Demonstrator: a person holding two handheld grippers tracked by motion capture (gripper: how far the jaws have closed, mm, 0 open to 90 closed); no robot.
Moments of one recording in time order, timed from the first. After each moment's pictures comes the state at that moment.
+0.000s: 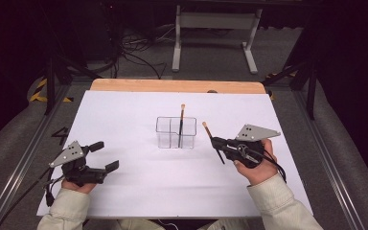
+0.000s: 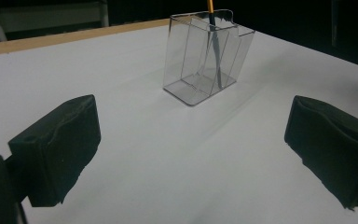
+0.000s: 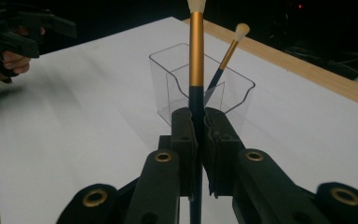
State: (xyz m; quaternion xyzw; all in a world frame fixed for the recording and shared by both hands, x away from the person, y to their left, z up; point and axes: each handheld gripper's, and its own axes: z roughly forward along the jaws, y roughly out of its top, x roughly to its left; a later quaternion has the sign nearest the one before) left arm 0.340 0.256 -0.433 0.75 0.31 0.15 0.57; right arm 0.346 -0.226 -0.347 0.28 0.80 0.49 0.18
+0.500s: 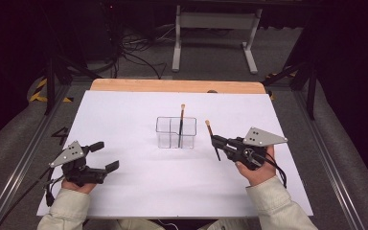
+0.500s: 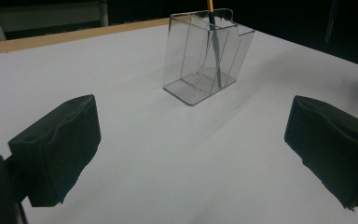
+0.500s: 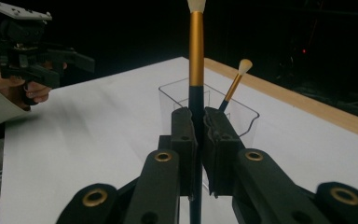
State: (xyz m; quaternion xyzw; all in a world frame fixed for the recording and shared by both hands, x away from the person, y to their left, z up) left arm 0.340 0.256 -0.433 0.75 0.31 0.15 0.57; right arm 0.346 -0.236 -0.360 0.24 0.76 0.57 0.19
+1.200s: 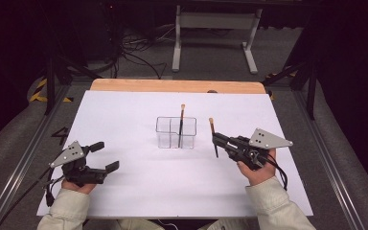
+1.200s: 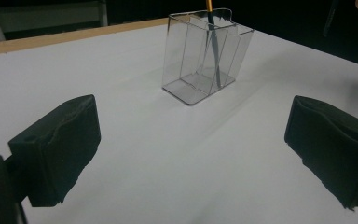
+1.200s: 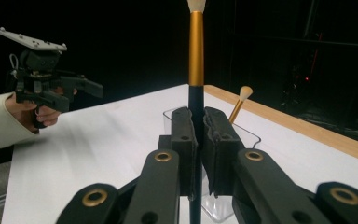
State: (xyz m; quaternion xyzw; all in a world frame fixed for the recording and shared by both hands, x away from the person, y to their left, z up) left arm 0.340 0.255 -0.433 0.75 0.31 0.15 0.57; right arm 0.346 -0.241 -0.363 0.23 0.73 0.62 0.19
